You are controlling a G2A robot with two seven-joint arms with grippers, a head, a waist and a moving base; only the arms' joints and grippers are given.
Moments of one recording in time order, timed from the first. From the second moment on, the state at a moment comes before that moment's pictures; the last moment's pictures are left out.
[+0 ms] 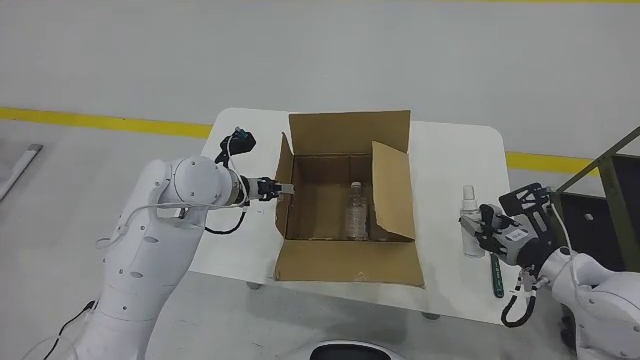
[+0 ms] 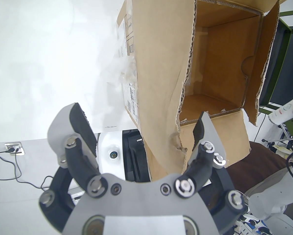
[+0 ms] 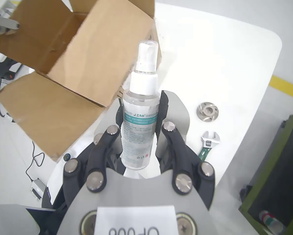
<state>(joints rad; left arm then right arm) 0.80 -1.23 -1.22 -1.57 0.72 0.33 -1.40 -1.63 -1.19 1.93 -2.16 -0.71 -0.36 1.01</state>
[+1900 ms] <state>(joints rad) 0.97 -1.19 -1.41 -1.70 0.74 0.47 -1.25 -0.88 -1.31 0.89 -1.49 -0.75 0.36 0.83</state>
